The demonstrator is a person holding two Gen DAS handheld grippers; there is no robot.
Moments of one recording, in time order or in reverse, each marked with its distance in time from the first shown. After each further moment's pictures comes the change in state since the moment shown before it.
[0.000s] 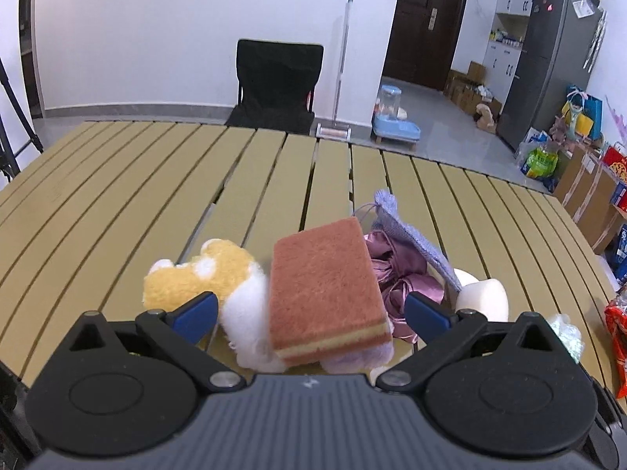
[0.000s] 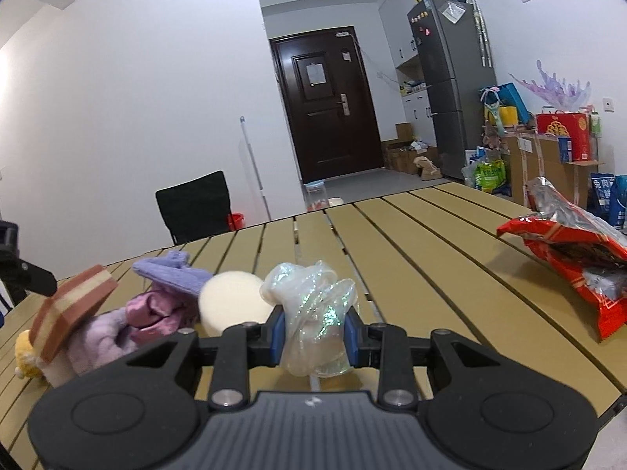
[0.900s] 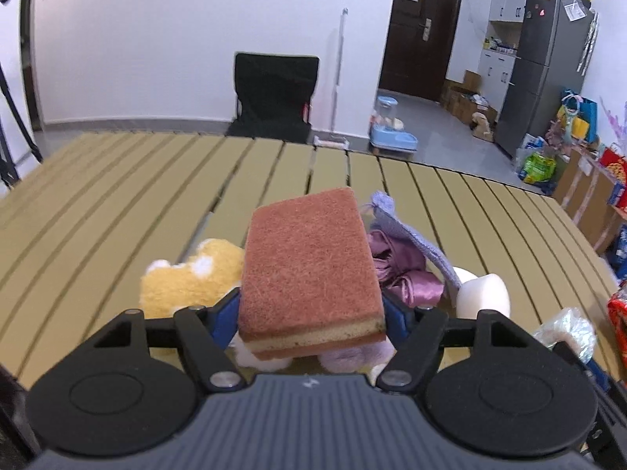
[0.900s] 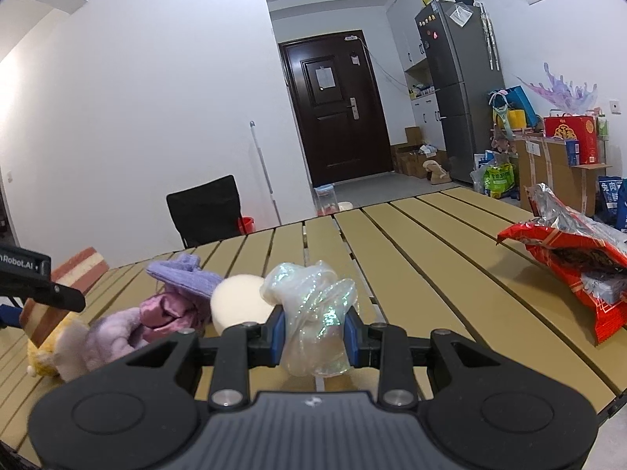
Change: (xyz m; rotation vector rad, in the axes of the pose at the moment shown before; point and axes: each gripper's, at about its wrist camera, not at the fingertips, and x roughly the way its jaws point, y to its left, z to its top) left arm -0.016 -0.004 -0.019 0.025 -0.075 0.014; right arm -0.013 -0.003 0.003 -0.004 -0.014 0.044
